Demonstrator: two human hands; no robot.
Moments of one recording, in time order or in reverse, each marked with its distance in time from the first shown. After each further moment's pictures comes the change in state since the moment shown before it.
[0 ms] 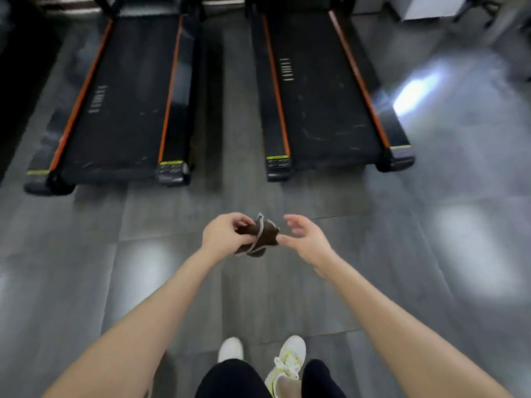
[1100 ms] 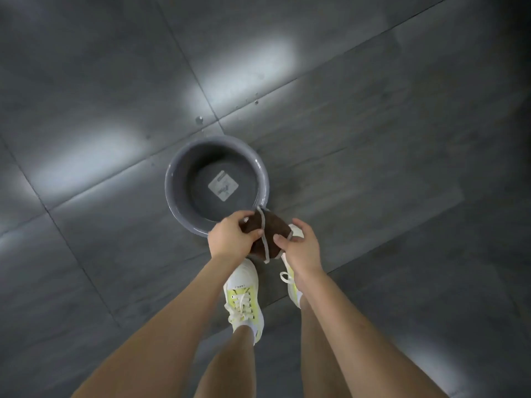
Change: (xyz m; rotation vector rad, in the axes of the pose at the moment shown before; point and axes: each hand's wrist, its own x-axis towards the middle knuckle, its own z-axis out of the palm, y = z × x) left_hand -0.117 -0.749 0.187 -0.654 0.473 -1.107; right_hand 0.071 0.416 0.651 -0.607 -0.563 0.419
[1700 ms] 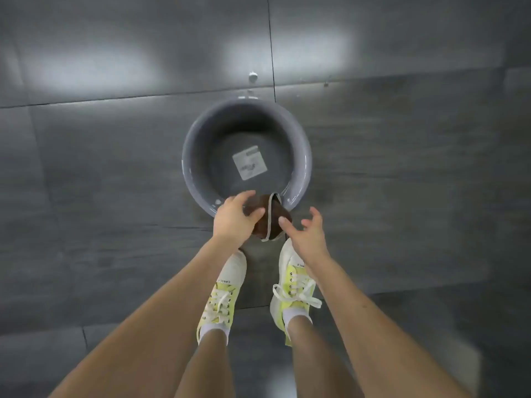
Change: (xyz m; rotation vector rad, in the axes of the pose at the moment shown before) left_hand 0.078 -0.083 0.053 -0.324 0.045 -0.151; right_hand 0.103 0.014 0.047 -0.582 -0.137 -0.071
